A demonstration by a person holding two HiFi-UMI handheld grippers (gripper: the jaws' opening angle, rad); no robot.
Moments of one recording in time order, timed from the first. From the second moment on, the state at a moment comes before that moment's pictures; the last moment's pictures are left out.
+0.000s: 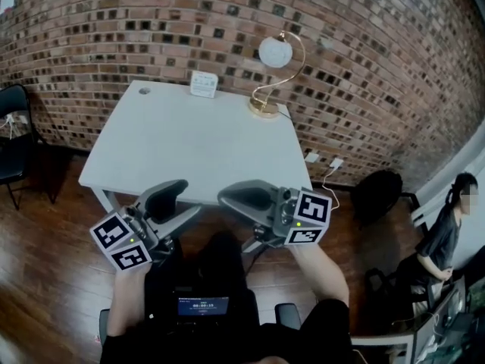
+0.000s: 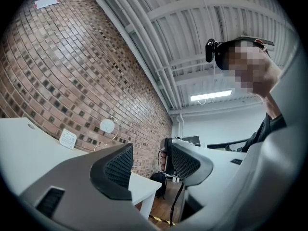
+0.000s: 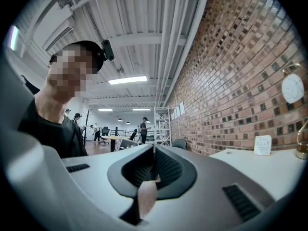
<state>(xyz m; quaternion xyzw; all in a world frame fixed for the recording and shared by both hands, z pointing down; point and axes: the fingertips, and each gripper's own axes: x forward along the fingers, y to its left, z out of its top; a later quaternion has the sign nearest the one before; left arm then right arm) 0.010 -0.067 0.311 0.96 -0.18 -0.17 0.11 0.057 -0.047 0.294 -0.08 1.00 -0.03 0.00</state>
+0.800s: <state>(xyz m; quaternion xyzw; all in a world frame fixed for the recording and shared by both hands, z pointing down) 0.006 -0.066 0.314 0.96 -0.16 -0.19 0.09 0.043 -0.049 0.302 -0.06 1.00 -0.01 0.00</state>
